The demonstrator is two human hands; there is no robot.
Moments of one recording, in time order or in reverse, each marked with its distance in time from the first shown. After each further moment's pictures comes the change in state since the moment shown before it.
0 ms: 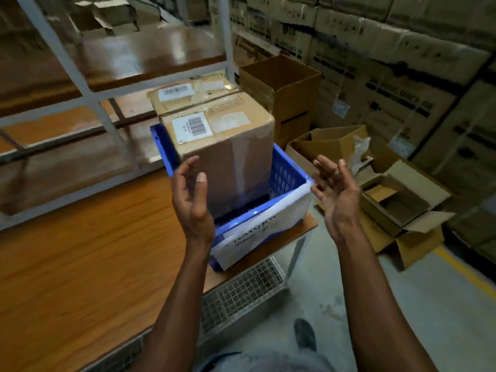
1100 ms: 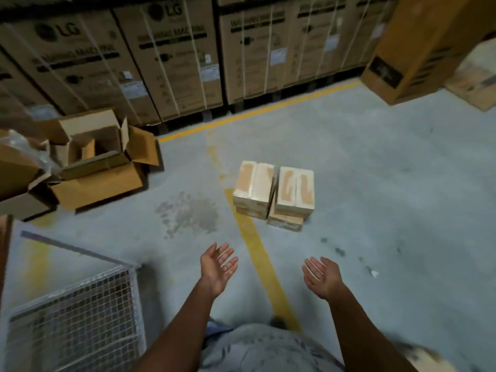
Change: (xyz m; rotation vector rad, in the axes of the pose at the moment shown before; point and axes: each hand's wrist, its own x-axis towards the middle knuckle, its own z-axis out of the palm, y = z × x) left_hand -0.551 0.007 -0.090 0.231 -1.495 -1.638; right_hand -0.761 0.262 -0.257 1.135 1.452 0.258
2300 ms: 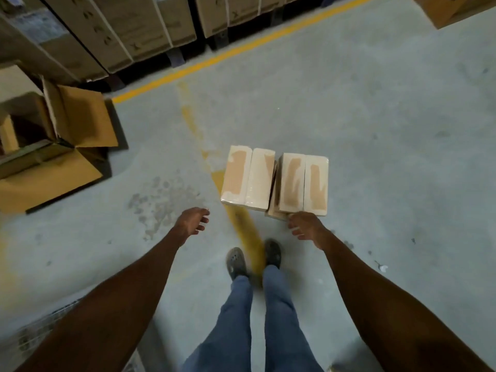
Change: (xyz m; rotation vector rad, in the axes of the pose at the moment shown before) left_hand 0.375 0.260 0.135 0.981 0.191 -0.057; right_hand 0.271 -0.230 0.283 -1.081 0.093 -0.056
